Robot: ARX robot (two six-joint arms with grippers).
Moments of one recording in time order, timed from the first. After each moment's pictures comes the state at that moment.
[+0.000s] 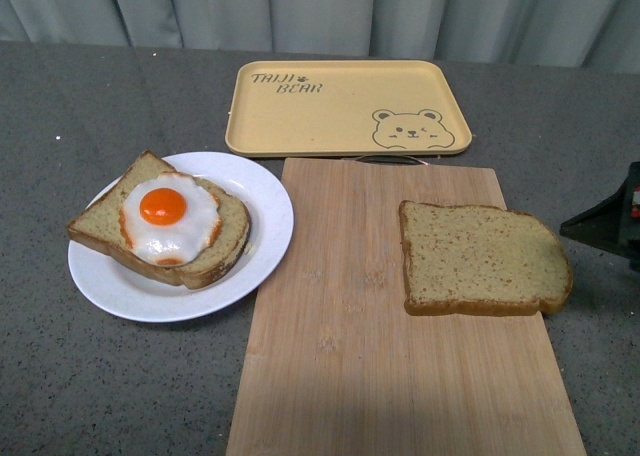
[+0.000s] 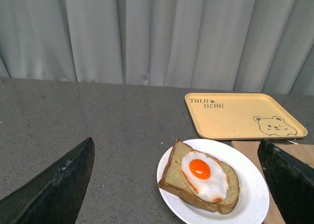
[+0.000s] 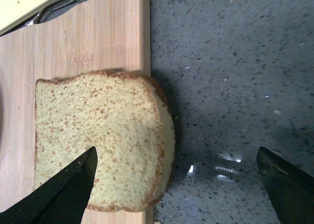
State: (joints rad) left arm 0.00 0.00 0.02 0.00 0.00 0.00; right arm -0.10 1.86 0.66 0.27 -0.46 0.21
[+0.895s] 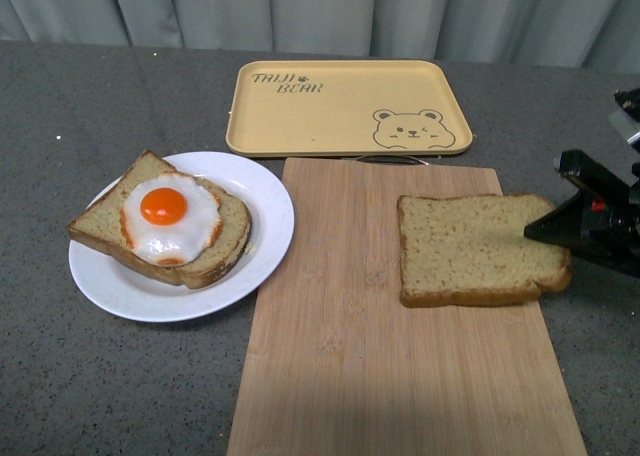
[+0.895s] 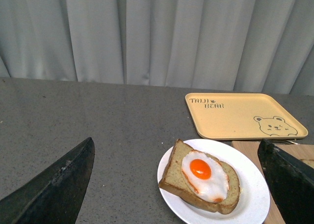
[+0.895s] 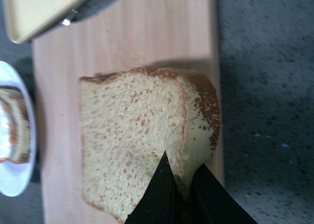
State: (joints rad) left arm 0.00 0.00 0.02 0.00 0.00 0.00; right arm 0.03 1.91 0.78 0.20 -0.48 0.38
